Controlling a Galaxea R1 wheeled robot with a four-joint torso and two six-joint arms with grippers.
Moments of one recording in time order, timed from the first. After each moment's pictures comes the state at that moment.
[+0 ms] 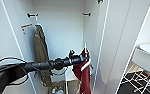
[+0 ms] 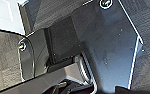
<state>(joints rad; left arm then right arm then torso) 0.17 2.58 -1.33 0.16 -0.09 -0.82 -1.51 3.10 -2.73 -0.06 0.06 0.18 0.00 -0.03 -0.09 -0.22</state>
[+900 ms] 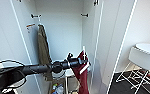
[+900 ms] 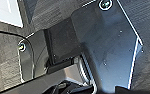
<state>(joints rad) 0.21 2.55 -1.31 0.17 -0.09 -0.82 -1.51 3.10 -2.73 -0.06 0.07 0.18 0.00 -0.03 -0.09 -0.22</state>
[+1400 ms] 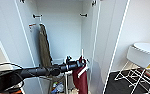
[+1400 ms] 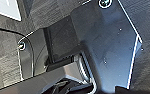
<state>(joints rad) 0.25 2.53 -1.30 0.17 -0.08 -0.84 -1.52 3.10 -2.73 -0.06 0.07 0.18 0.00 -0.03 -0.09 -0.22</state>
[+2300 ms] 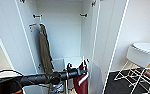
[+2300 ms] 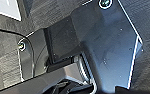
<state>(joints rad) 0.37 2.51 -1.25 0.26 -0.10 -0.84 -1.52 3.10 -2.73 -0.06 0.07 0.18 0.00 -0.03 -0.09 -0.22</state>
